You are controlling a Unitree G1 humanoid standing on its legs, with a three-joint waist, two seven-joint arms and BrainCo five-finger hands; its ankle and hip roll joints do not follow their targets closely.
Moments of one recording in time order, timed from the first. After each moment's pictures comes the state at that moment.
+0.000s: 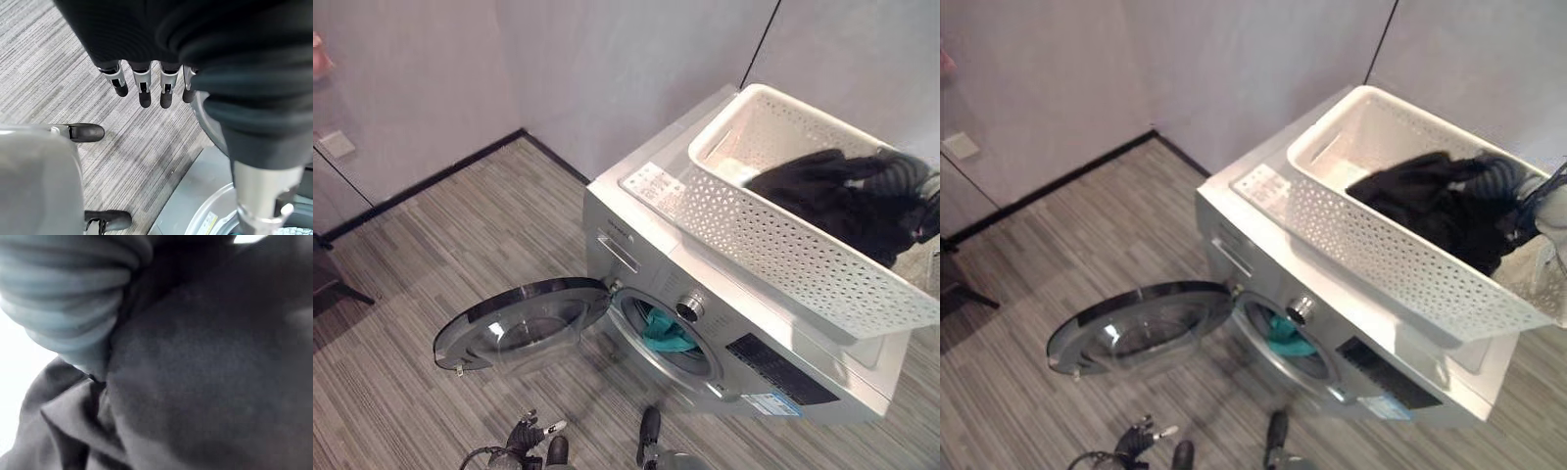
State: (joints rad) left arm 0.01 0.23 -0.18 1.18 -0.25 -0.19 0.03; right arm -0.89 -1.24 0.52 0.64 0.42 -0.09 0.22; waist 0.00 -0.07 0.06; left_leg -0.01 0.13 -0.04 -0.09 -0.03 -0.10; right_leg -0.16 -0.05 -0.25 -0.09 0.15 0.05
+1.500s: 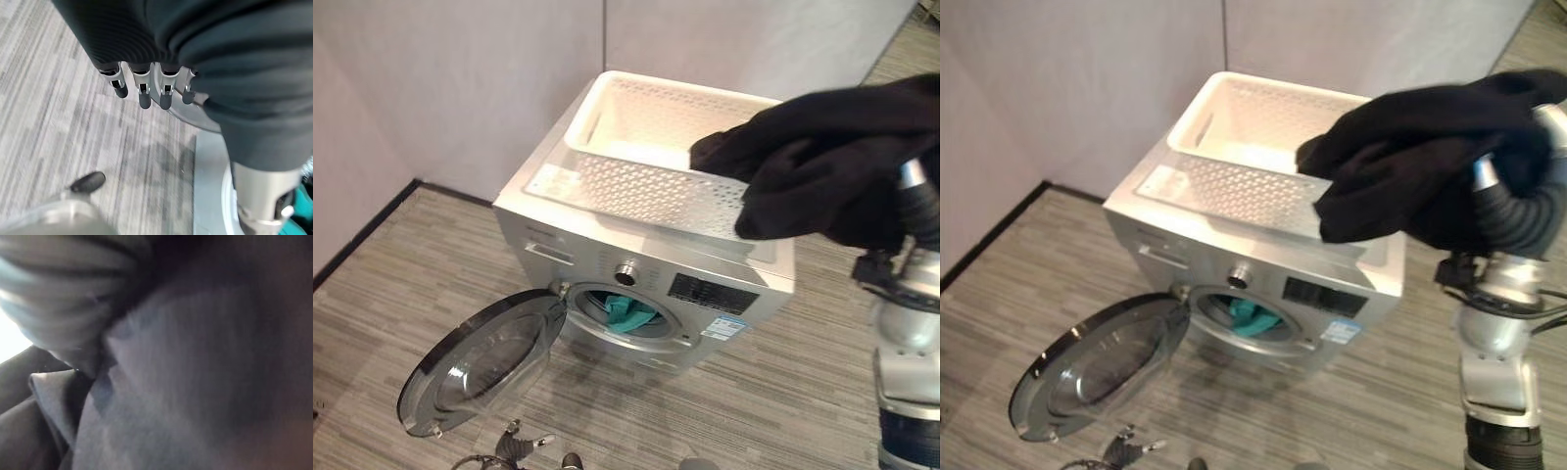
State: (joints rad) left arm 0.04 0.21 -0.12 1.15 -0.04 -0.17 0.16; right arm -0.13 -0.51 -0.21 -0.38 -0.21 -0.23 -0.42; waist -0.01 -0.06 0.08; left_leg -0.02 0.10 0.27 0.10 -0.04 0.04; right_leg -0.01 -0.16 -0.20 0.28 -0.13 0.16
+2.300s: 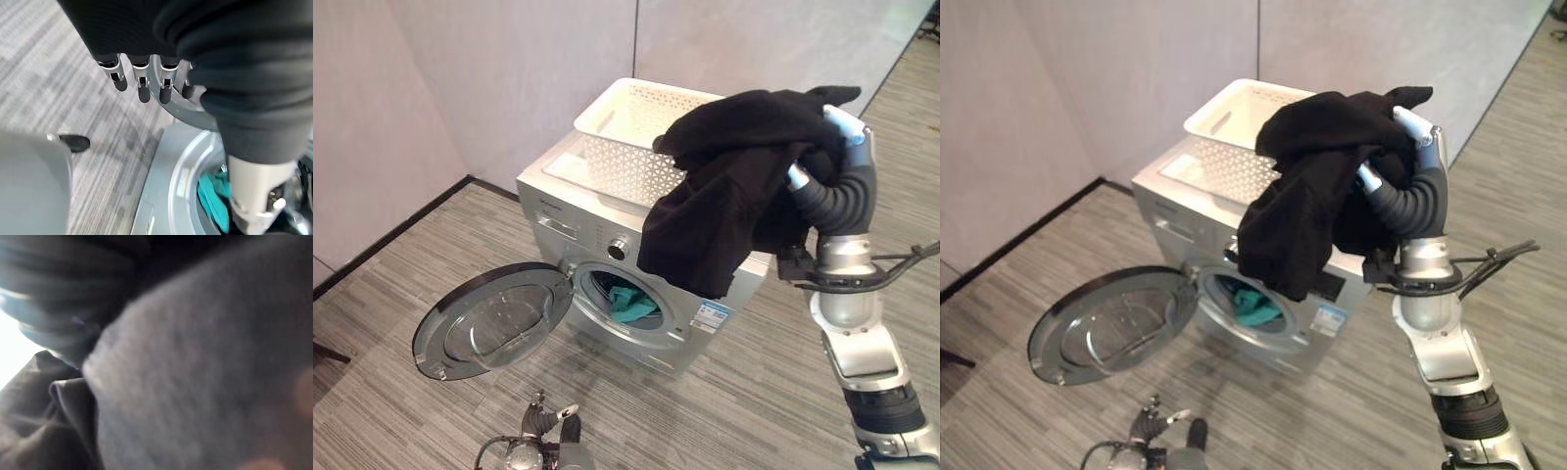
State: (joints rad) left arm 0.04 0.13 -0.20 0.99 -0.15 -0.21 0.21; right arm -0.32 -0.57 0.03 -0.36 -0.09 -0.27 -0.35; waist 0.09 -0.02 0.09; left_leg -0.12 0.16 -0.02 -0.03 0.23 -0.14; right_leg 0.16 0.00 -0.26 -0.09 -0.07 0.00
